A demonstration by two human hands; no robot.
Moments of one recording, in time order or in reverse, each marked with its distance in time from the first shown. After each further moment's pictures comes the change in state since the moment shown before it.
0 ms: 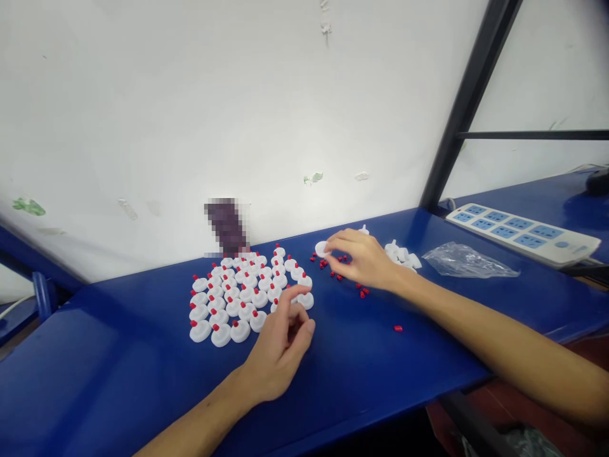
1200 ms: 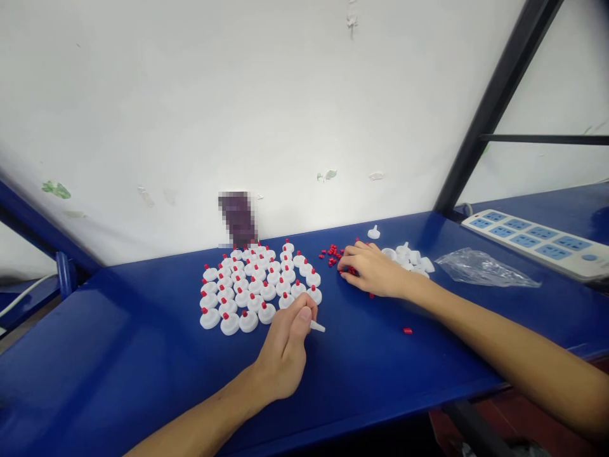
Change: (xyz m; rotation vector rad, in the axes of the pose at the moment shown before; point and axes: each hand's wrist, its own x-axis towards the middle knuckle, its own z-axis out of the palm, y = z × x) left_hand -0.006 0.004 0.007 -0.037 0.162 -0.134; right_hand -0.015 0.012 0.014 -0.174 -0.457 0.061
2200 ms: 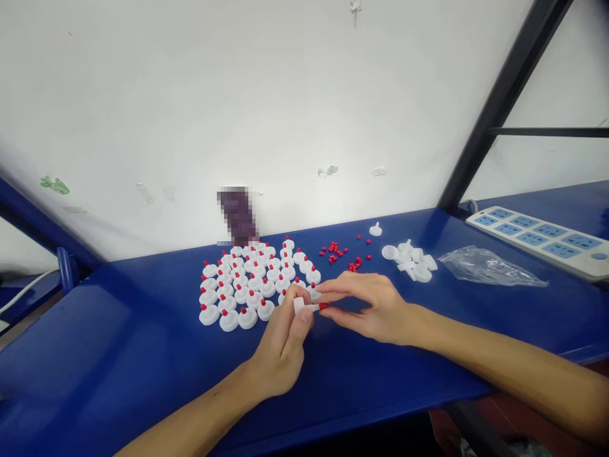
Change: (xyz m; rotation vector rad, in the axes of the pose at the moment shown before) left_hand -0.001 -0.007 -0.001 -0.175 -0.029 0.058; right_hand -0.022 -0.078 -0.019 0.672 0.579 -0.391
